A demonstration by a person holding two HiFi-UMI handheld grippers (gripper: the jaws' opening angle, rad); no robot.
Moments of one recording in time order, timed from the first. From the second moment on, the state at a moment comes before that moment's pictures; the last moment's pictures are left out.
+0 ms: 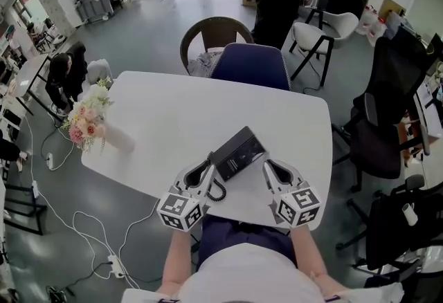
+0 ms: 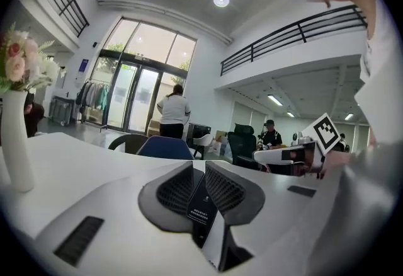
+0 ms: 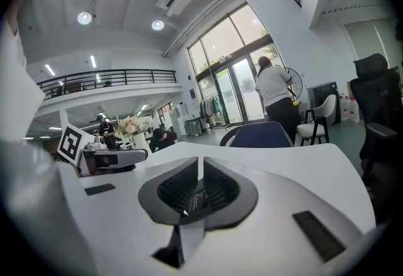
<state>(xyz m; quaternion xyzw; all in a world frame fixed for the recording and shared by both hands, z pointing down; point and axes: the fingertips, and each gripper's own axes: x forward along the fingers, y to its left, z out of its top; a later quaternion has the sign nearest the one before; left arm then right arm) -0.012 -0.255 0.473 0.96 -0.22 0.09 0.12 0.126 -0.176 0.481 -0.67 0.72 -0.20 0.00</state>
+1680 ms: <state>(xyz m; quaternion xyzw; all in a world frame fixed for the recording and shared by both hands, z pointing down) -0.006 -0.225 0.490 0.96 -0.26 0.11 0.10 0.152 -0.131 0.494 -0.72 0.67 -0.18 -0.04</state>
